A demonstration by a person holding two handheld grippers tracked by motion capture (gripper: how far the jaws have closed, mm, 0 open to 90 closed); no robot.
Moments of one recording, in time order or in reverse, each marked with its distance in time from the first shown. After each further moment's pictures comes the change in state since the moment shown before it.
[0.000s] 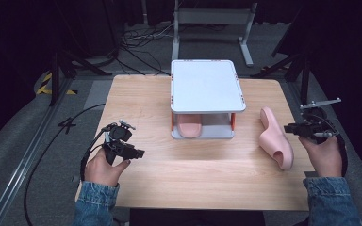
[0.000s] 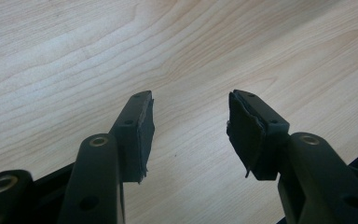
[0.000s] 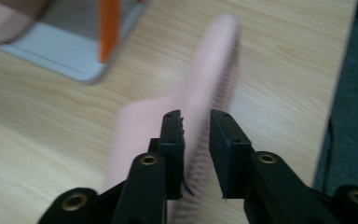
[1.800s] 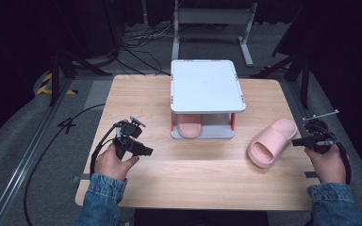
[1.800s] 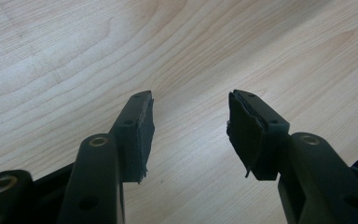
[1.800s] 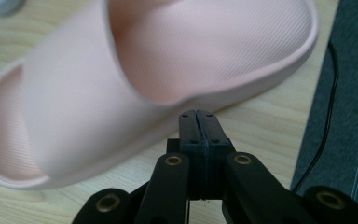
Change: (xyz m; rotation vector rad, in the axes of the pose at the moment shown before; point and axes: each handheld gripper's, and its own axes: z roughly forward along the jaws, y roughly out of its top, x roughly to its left) left arm -0.007 0.022 0.020 0.038 -0.039 0.040; right arm -0.037 -0.044 0.031 0.177 -0.039 0.118
